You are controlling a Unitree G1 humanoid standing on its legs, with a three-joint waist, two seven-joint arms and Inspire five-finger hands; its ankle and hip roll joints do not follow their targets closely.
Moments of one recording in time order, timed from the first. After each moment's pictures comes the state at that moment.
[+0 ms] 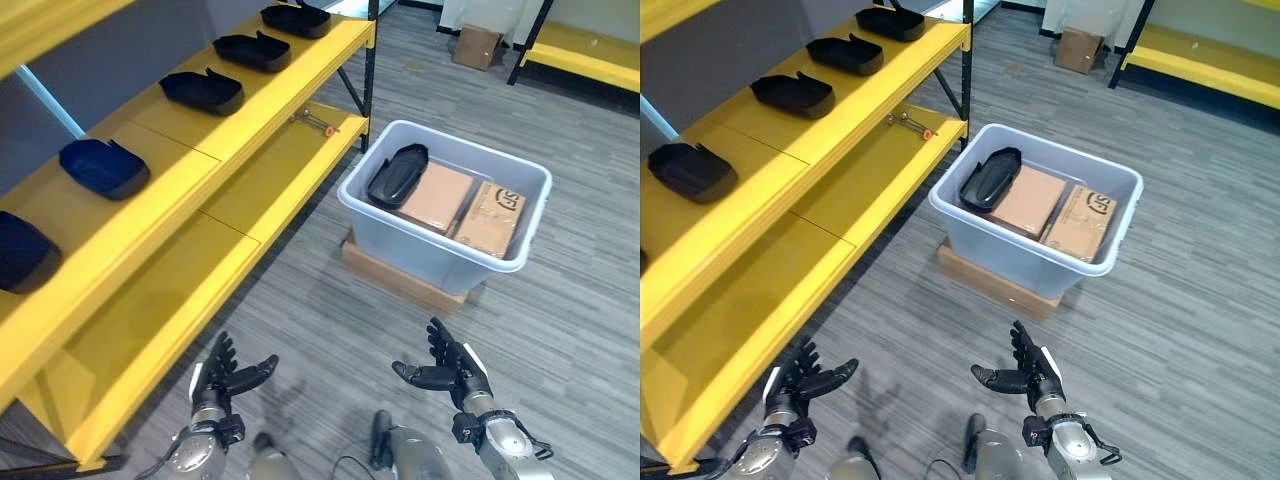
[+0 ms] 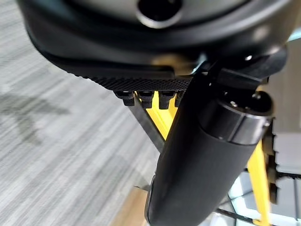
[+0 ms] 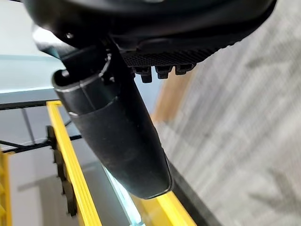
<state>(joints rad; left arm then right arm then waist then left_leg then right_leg) 0.25 0.27 -0.01 0.31 -0.47 -0.09 0.16 0.19 -0.31 0.12 0.19 0.31 -0.07 -0.02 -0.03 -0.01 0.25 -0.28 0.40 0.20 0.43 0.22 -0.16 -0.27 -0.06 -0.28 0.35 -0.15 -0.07</state>
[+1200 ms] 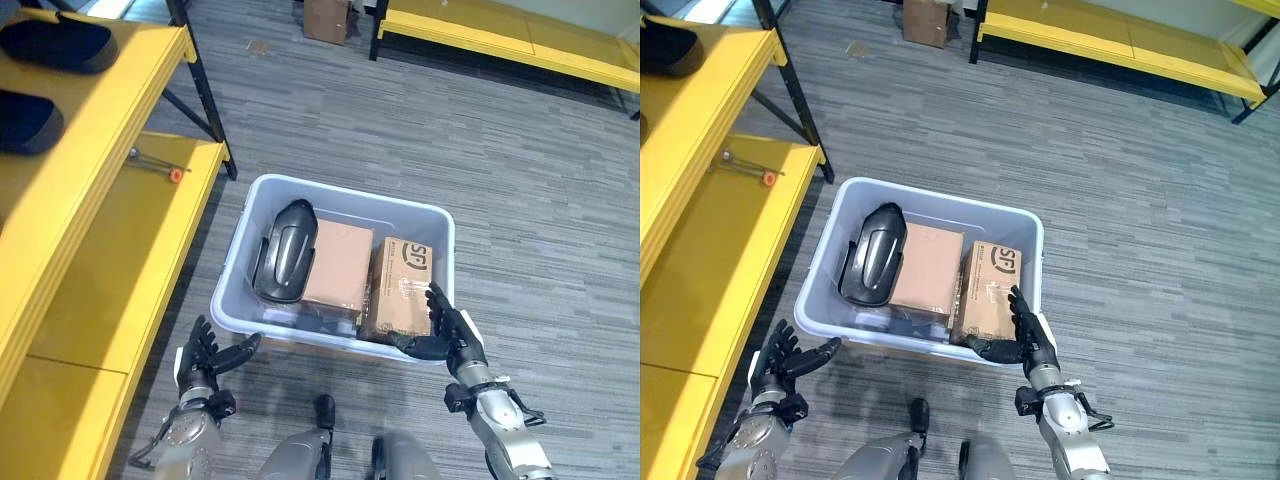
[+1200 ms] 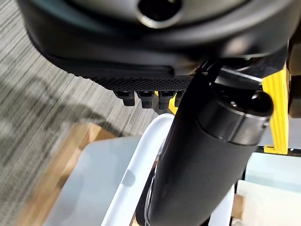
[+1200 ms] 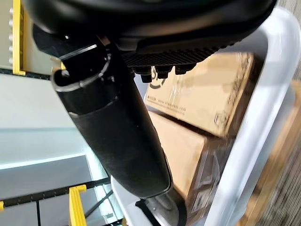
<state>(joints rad) 0.14 0.28 -0.02 0.35 -0.50 -0.10 0.23 0.13 -0.28 0.14 0.15 0.24 -0.08 -0.03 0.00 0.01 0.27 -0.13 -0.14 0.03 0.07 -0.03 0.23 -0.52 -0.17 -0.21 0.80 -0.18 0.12</state>
